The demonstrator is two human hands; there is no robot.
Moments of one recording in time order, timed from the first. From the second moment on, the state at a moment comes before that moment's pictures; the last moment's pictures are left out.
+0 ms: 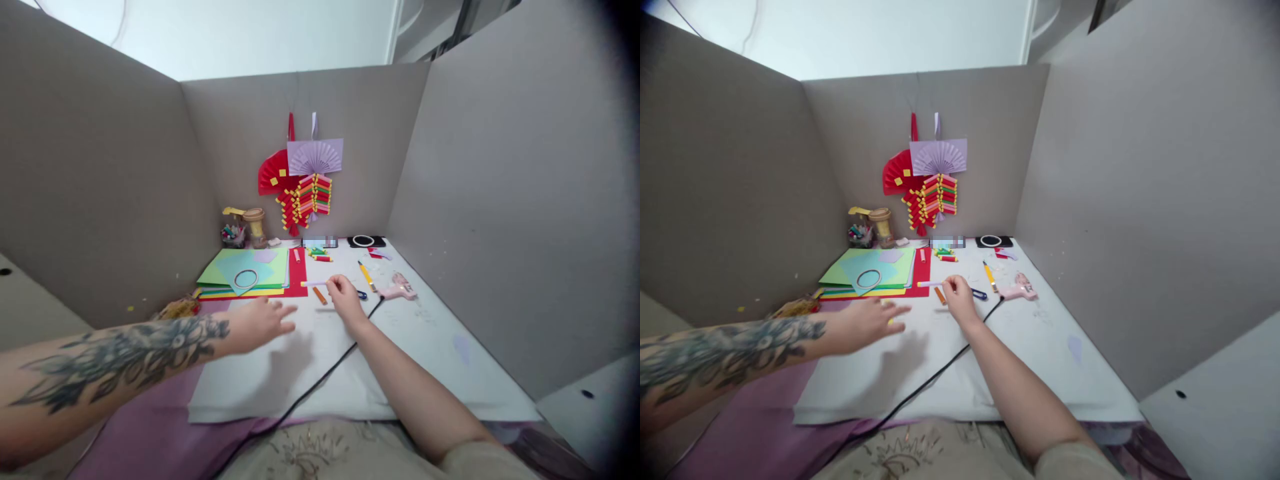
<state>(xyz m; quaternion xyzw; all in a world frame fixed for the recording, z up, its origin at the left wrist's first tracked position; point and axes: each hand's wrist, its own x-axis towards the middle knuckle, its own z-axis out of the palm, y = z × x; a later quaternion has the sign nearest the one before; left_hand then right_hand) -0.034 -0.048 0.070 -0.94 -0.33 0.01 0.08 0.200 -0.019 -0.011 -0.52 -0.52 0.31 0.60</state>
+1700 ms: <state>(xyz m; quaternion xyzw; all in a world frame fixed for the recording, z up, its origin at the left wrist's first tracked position) 0.036 0.010 -0.026 -0.50 -0.40 -0.50 -0.58 0.343 -0.008 -0.019 -0.83 -0.49 0.03 0.28</state>
